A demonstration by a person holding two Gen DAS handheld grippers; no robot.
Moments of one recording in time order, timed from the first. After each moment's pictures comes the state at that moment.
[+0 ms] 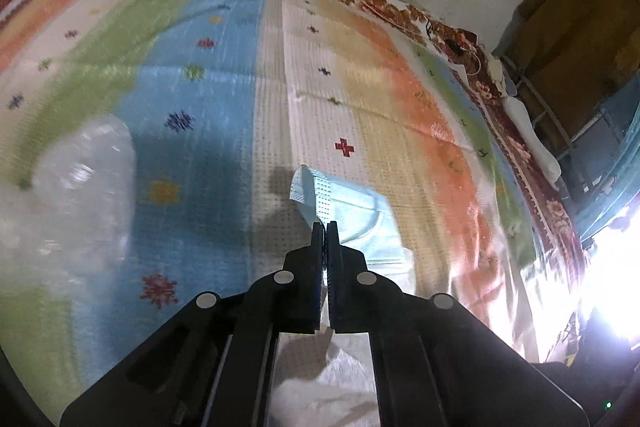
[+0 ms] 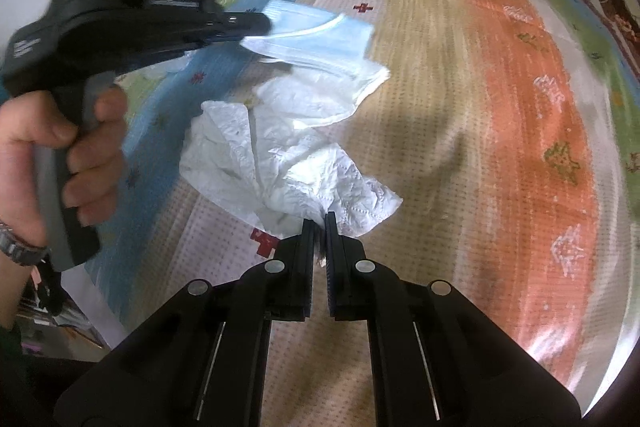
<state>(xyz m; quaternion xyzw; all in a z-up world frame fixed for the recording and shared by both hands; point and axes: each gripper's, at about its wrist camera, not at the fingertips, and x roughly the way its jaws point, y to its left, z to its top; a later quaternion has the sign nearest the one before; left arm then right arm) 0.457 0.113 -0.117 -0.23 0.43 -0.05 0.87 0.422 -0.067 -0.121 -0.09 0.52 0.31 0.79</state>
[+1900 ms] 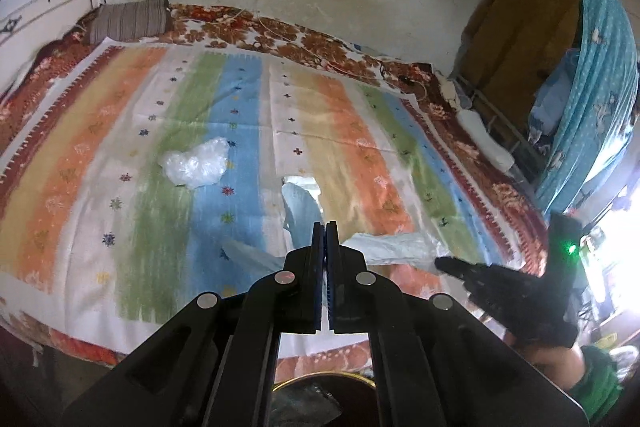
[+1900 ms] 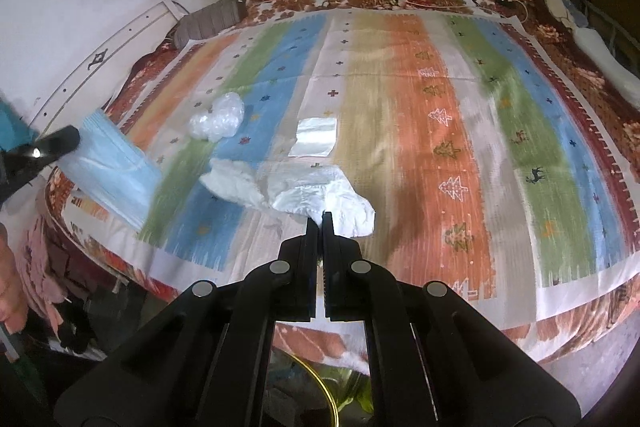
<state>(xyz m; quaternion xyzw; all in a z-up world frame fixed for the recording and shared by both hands) 0.209 0.075 0.057 -0.18 0.36 -0.03 0.92 0.293 -0.156 0.021 -0.02 0.43 0.26 0.86</state>
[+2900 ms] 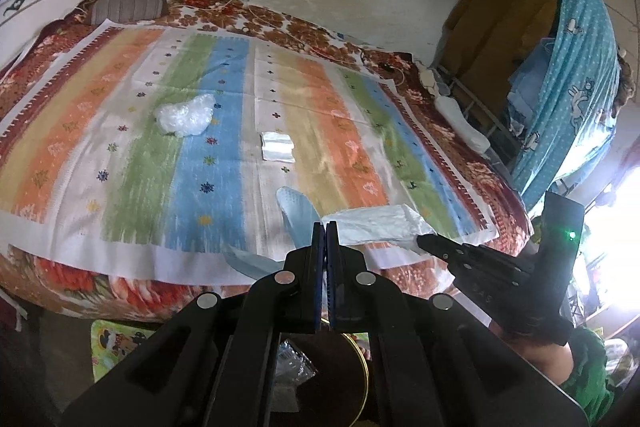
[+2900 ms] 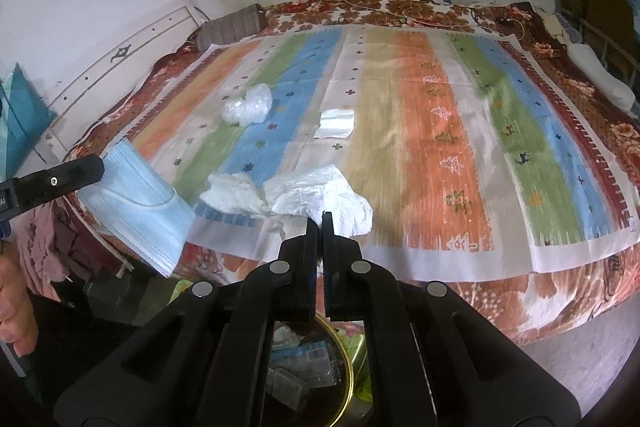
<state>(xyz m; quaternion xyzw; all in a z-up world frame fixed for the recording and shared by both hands) 0.123 0.039 0.045 -0.20 0.36 -0.06 0.91 0.200 -0.174 0.032 -0.03 0.39 0.28 0.88</state>
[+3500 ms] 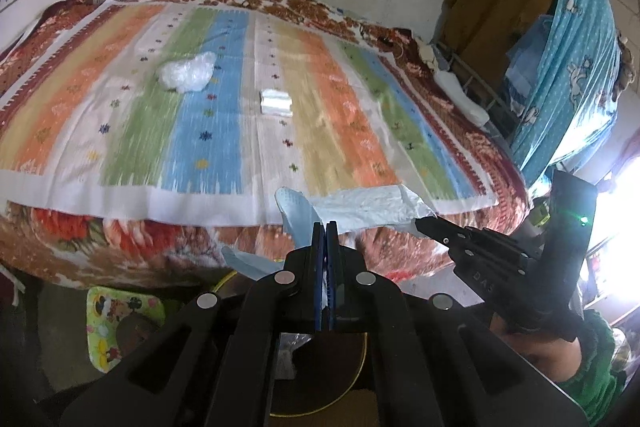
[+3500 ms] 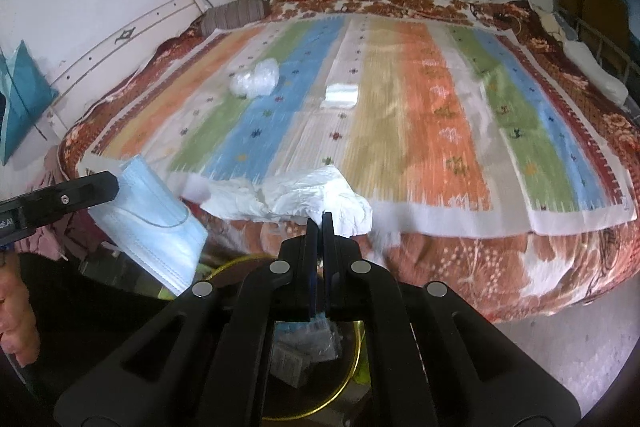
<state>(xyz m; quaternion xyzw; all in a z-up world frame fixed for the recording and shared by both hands) 0.081 0.016 0.014 -0.20 0.40 -0.06 0.89 0.148 -0.180 0.012 -0.05 0.40 0.27 0.87</state>
